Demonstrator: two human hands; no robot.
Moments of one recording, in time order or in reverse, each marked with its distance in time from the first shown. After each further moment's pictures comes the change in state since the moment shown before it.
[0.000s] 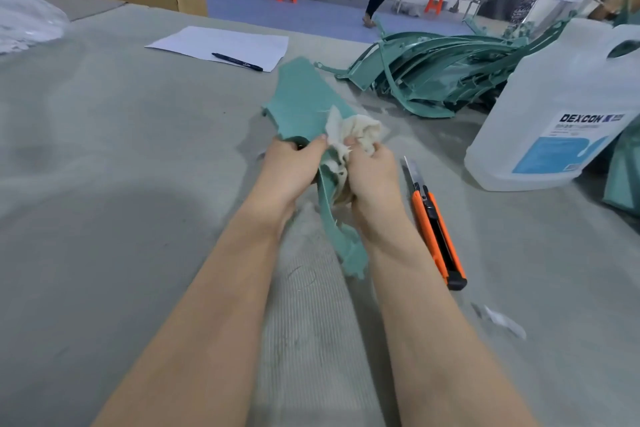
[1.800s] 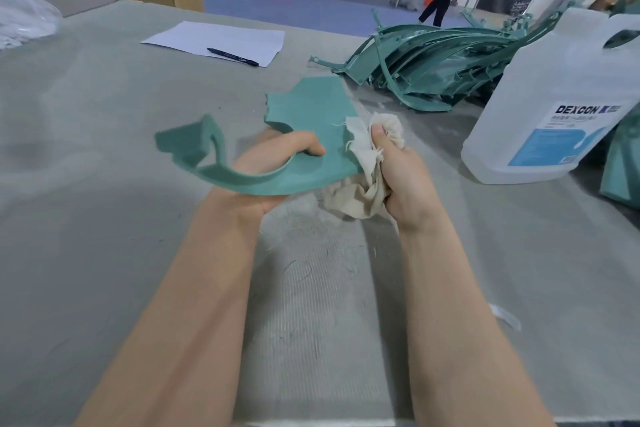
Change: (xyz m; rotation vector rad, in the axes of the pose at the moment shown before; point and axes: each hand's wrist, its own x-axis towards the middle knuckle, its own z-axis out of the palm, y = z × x) left_hand -0.011 0.028 -0.019 -0.044 -0.306 -0.191; right_hand 0.027 0.017 -0.040 0.154 -0.166 0.067
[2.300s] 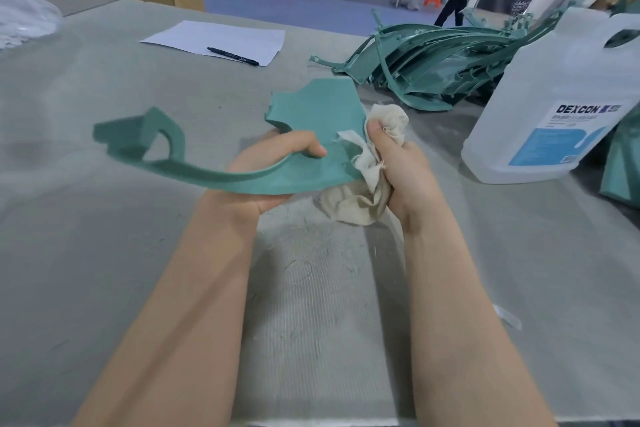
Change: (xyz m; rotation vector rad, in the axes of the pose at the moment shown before) left_hand 0.009 -0.006 -0.008 0.002 -0.010 -0.106; right_hand 0.004 0.001 -0.001 0.001 -0.020 -0.021
